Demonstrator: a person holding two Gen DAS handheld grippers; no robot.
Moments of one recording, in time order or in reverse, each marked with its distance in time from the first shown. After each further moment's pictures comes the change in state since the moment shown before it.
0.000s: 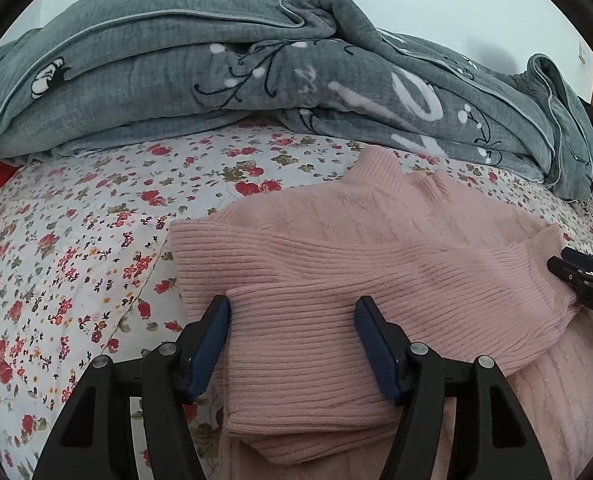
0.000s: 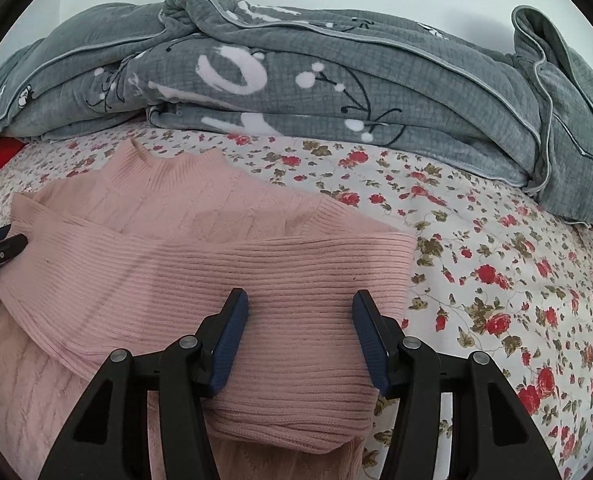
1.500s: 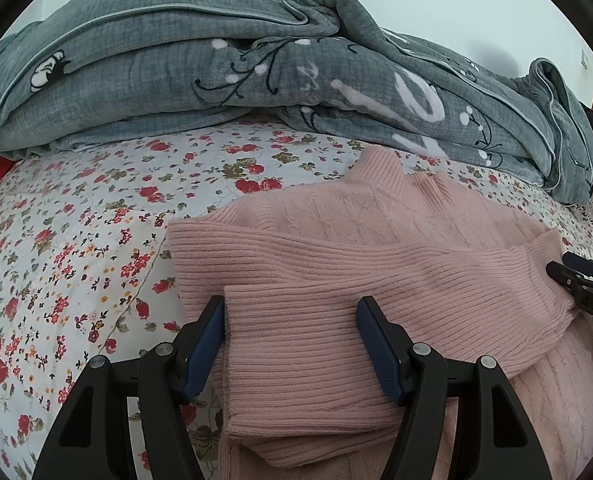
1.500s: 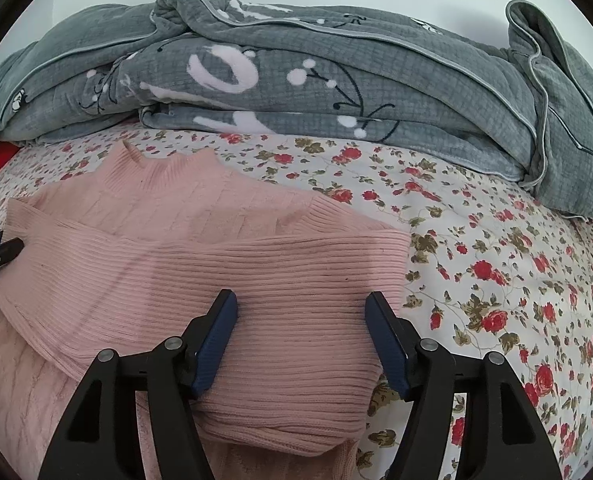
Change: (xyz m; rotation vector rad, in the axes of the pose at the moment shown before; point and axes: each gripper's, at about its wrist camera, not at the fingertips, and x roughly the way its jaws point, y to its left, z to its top) left arm 0.002 0.002 0.001 -0.004 0.004 -0.013; right arm 0.000 -0.005 0.001 0.014 0.015 -0.009
